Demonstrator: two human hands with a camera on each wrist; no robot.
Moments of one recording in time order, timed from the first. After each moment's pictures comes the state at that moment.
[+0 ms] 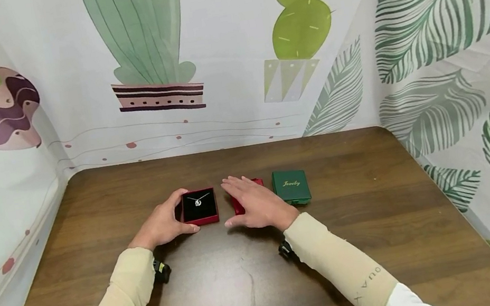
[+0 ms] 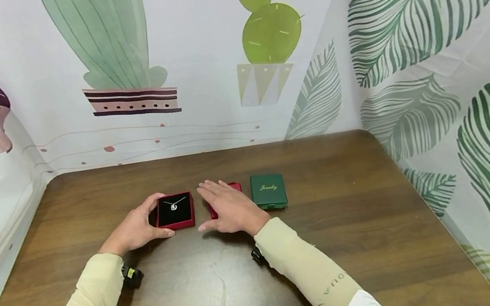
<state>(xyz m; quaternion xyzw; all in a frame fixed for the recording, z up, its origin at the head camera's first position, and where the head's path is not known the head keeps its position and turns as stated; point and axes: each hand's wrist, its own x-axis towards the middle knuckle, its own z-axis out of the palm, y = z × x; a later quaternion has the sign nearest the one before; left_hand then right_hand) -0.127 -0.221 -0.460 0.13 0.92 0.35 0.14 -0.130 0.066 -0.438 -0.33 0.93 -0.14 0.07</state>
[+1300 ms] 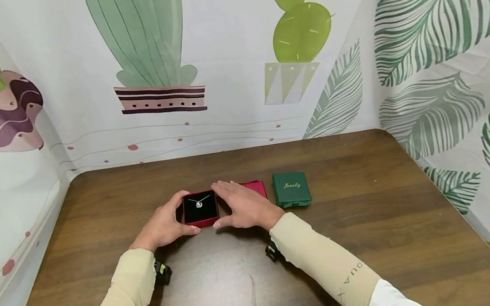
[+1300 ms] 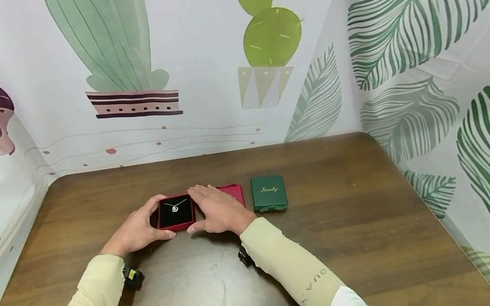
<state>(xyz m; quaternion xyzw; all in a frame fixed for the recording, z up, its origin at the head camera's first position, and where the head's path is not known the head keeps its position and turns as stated) -0.127 -0.221 -0.458 0.13 0.92 0.35 0.14 -0.140 0.035 -0.443 -0.32 0.93 -0.15 0.09</state>
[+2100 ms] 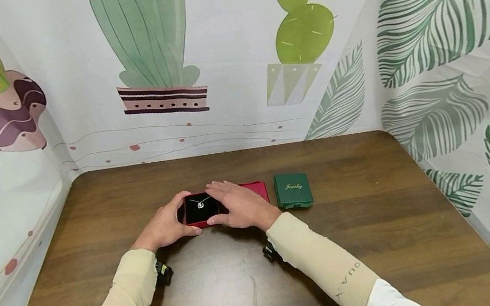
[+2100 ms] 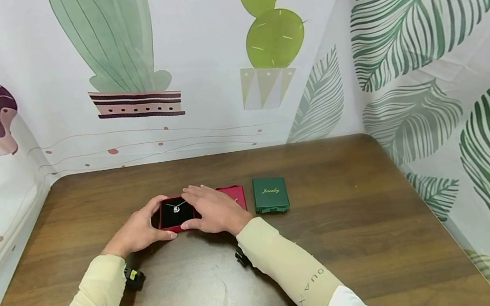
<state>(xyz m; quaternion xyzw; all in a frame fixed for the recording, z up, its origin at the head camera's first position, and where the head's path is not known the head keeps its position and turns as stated) -0.126 -0.221 -0.458 0.13 0.92 0.35 0.14 -0.141 0.025 -0.436 -0.35 0.92 -0.14 0.08</state>
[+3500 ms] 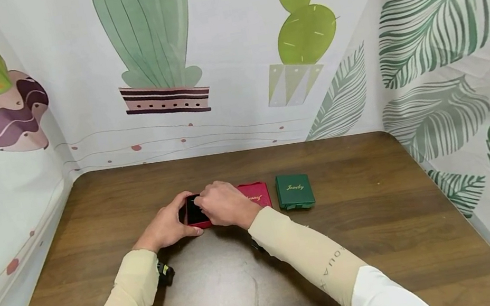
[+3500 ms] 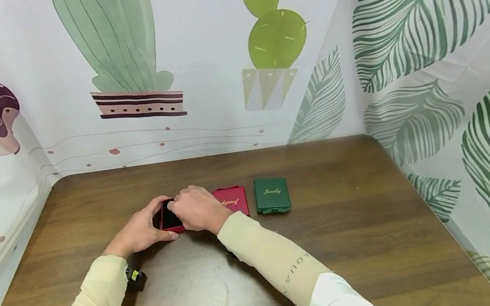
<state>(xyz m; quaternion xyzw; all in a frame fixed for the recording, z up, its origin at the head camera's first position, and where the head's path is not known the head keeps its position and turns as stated) -0.127 -0.223 -0.459 0.14 0.92 0.35 0.13 -0.146 -0.017 -0.427 -0.45 0.89 0.04 -0.11</state>
